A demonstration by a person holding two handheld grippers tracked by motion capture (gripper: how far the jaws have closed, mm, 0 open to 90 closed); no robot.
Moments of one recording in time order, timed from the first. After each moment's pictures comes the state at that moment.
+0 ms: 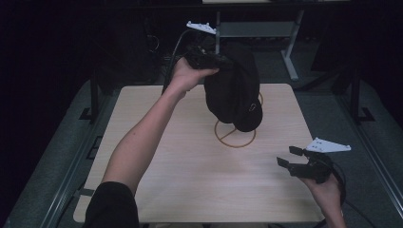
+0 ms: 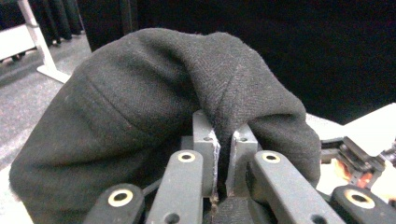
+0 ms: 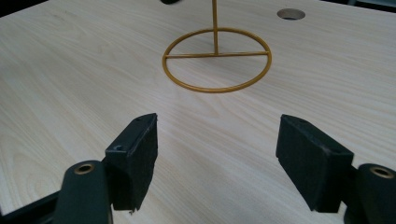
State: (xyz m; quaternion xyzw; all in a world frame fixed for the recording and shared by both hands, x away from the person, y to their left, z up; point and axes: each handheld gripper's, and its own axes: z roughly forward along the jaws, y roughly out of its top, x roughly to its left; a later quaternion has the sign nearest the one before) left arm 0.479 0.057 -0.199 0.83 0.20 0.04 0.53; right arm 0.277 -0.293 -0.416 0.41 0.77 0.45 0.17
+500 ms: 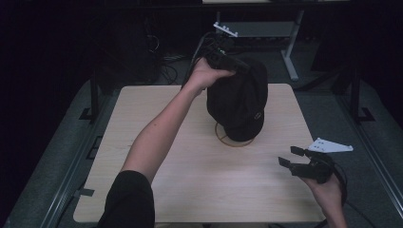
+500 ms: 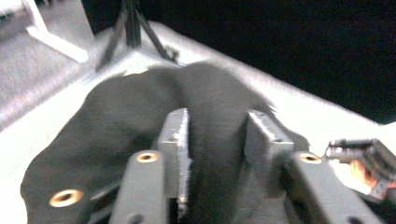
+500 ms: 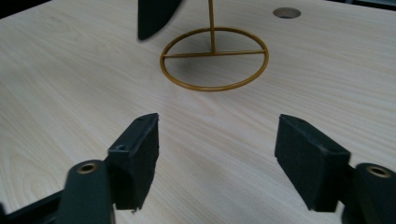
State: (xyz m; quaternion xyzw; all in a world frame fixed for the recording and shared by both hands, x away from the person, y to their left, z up) left arm 0.506 0.003 -0.223 0.86 0.23 0.01 0.46; right arm 0.277 -0.298 -0.418 0.41 0.77 0.45 0.17
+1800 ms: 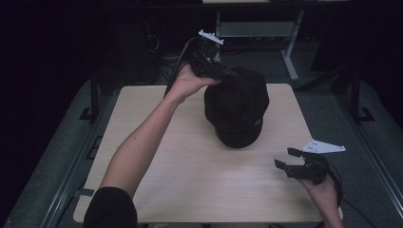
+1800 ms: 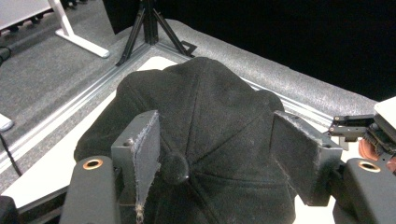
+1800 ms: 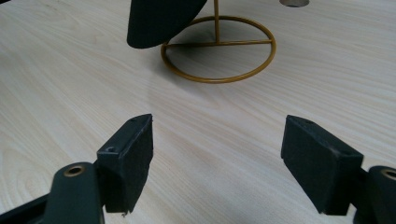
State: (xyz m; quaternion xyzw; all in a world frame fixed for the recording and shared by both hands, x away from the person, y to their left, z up) left arm 0.476 0.047 -0.217 0.86 0.23 0.06 0.46; right arm 0.280 -0.288 -0.426 0.42 0.78 0.44 0.16
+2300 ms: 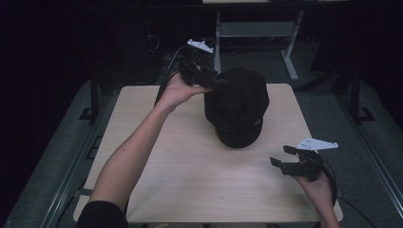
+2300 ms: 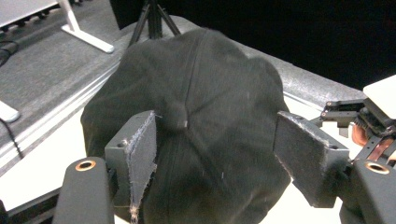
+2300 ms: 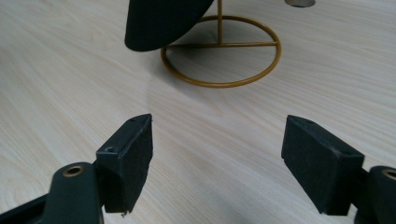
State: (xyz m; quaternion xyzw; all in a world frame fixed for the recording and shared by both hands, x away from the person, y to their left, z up) left arm 0.456 0.074 -0.229 0.86 0.24 0.06 0.45; right arm 0.290 -0.277 -0.428 0.41 0.78 0.43 0.17
